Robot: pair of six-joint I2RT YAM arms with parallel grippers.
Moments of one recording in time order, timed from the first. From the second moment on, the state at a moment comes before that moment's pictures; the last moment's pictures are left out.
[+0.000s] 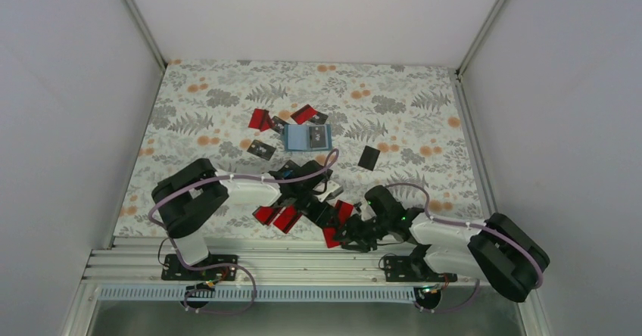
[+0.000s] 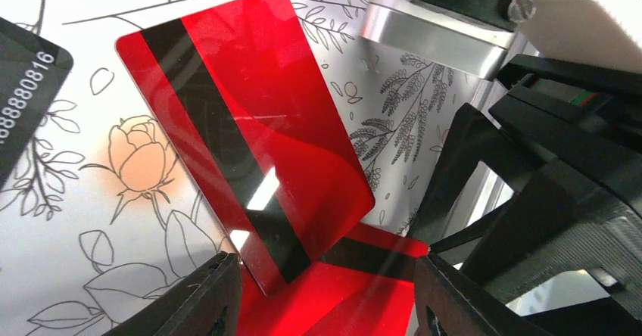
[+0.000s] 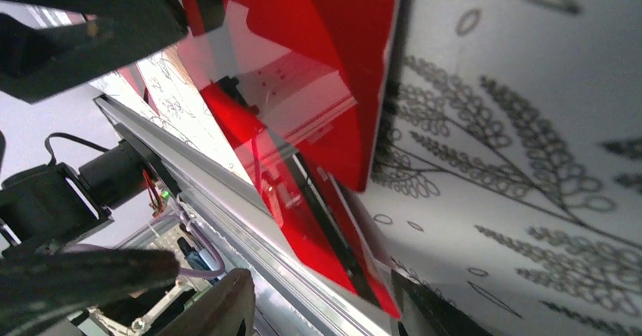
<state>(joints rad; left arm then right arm) -0.99 1.74 0.85 -0.13 0.54 -0.40 0.76 1.14 0.16 -0.02 -0.74 1.20</state>
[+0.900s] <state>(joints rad) -0.97 1.69 0.84 -0.19 0.43 -0.43 0.79 1.08 0.26 -0.10 -0.62 1.17</state>
